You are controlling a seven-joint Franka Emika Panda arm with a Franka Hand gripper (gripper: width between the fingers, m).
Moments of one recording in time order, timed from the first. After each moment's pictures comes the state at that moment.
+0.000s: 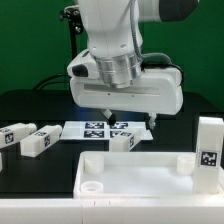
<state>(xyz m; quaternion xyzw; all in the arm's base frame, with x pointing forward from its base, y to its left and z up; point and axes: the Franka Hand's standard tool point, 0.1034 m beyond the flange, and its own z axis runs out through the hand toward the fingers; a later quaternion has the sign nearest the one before) 0.451 0.020 0.055 -0.94 0.24 0.23 0.09</state>
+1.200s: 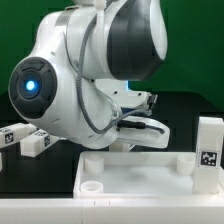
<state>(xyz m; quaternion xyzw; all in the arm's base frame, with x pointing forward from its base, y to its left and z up) 0.461 0.017 0.021 -0.85 0.21 0.46 0.15</state>
